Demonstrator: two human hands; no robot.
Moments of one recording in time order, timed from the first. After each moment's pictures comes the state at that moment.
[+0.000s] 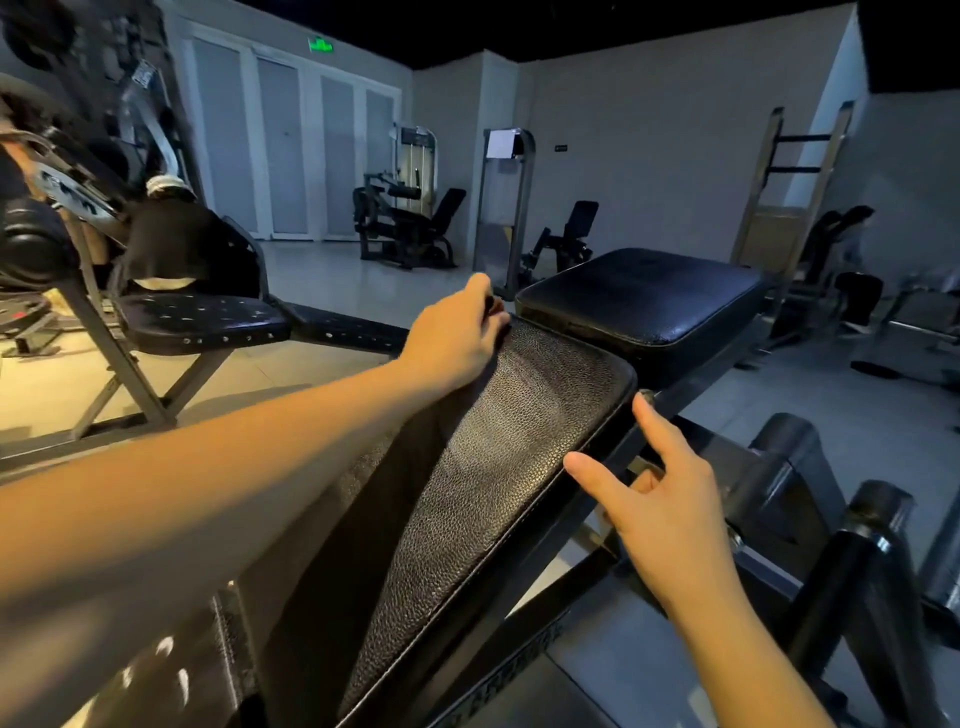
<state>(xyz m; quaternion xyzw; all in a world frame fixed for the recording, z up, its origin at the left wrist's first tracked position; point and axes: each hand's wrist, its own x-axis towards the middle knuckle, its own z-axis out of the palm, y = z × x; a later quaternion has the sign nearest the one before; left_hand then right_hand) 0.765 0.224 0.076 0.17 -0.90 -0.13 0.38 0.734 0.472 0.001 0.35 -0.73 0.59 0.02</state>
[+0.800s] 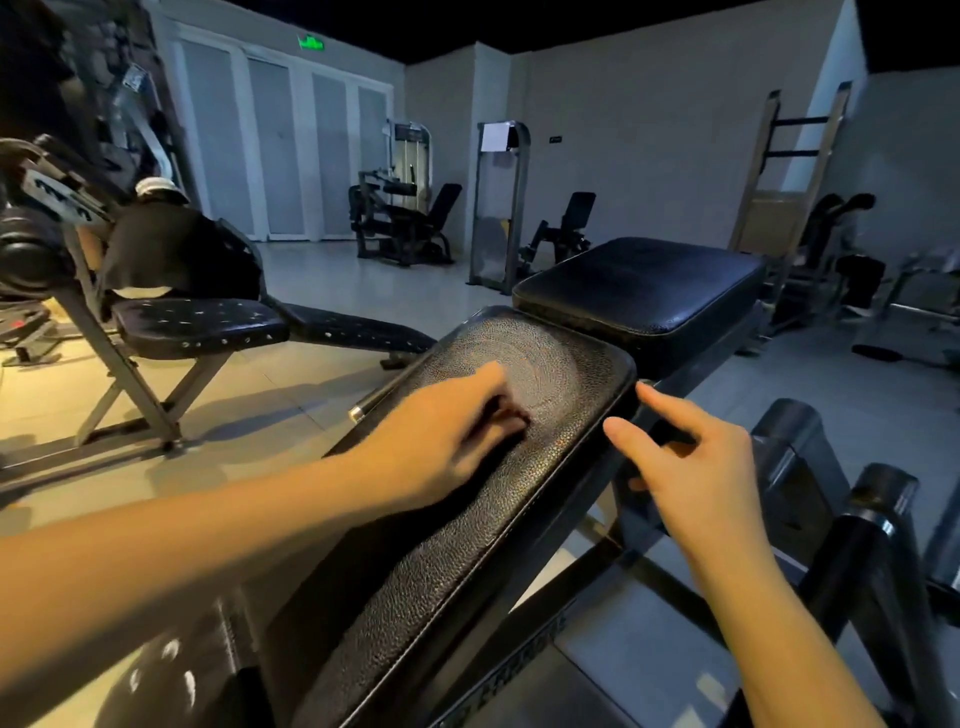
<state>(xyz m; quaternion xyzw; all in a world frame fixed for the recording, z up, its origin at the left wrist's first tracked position) 0.849 0.267 0.030 -0.03 -0.94 -0.15 0.31 0.716 0.475 0.014 0.31 -0.72 0.62 0.08</state>
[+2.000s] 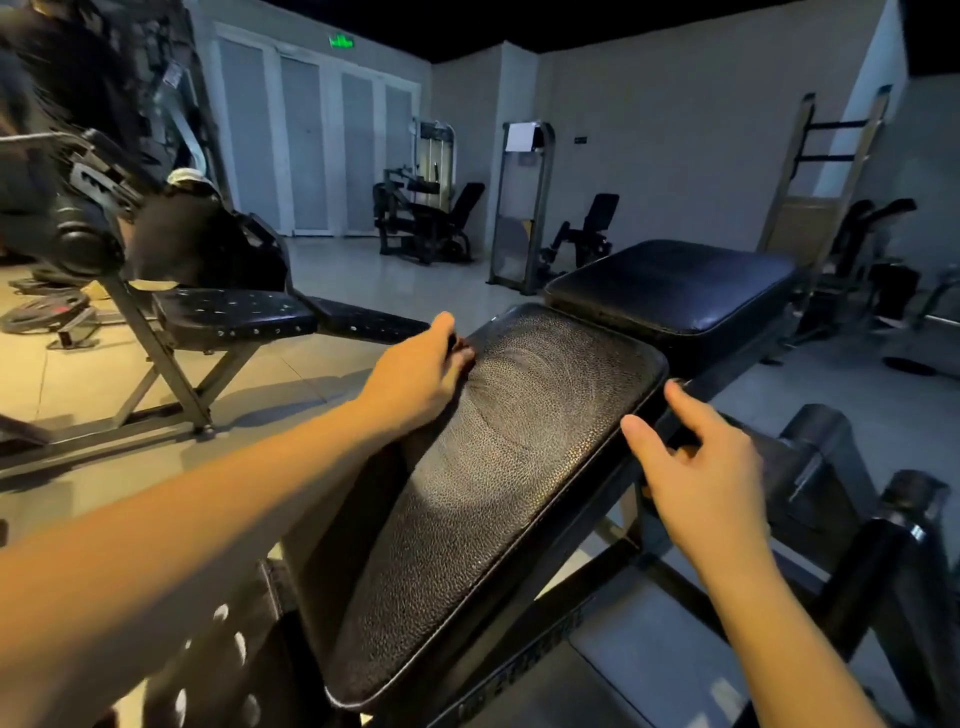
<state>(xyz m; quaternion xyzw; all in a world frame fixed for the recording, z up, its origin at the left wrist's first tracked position) 0.833 0.197 0.031 0.18 -0.91 -0.14 0.35 0.731 0.467 0.008 0.31 -0.76 0.56 0.15</state>
